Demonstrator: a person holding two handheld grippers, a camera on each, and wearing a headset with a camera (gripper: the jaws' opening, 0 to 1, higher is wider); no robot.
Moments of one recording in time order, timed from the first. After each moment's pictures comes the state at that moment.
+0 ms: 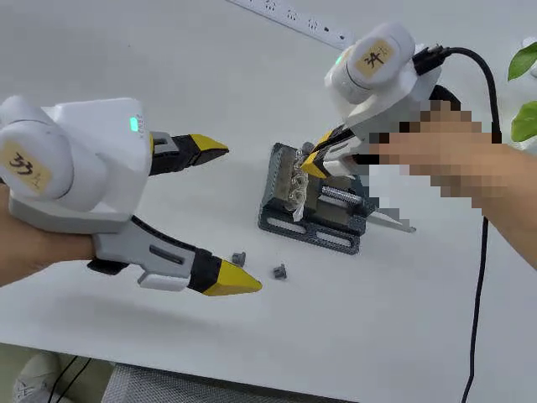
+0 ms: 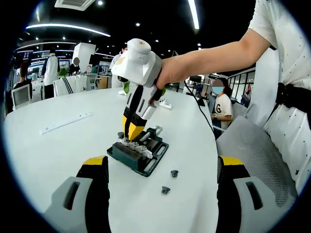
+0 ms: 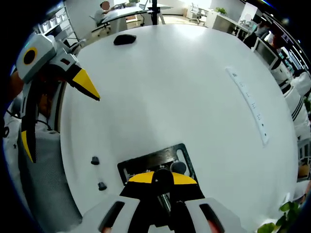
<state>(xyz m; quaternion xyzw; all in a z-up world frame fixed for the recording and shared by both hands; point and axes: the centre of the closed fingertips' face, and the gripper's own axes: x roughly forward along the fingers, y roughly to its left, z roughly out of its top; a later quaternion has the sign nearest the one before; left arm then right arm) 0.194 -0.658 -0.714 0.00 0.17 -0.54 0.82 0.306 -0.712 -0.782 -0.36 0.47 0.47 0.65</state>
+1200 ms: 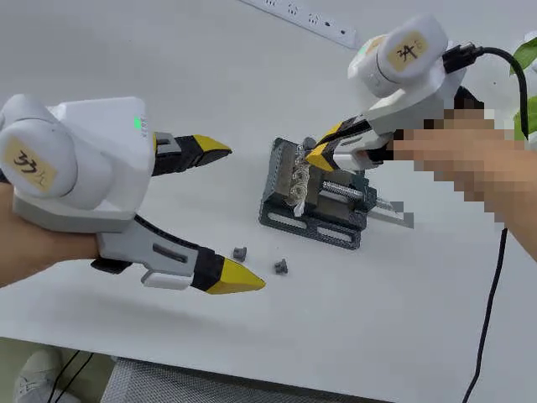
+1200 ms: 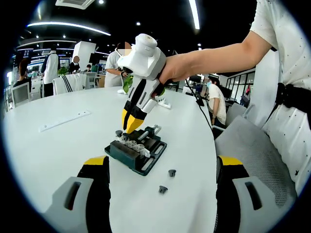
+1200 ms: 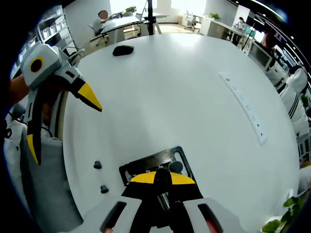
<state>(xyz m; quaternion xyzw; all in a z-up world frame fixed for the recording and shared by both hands) 0.189 -0.660 -0.718 -0.01 0.18 -0.54 0.82 0.304 -0.715 -0.770 -0.33 0.45 0.48 0.67</state>
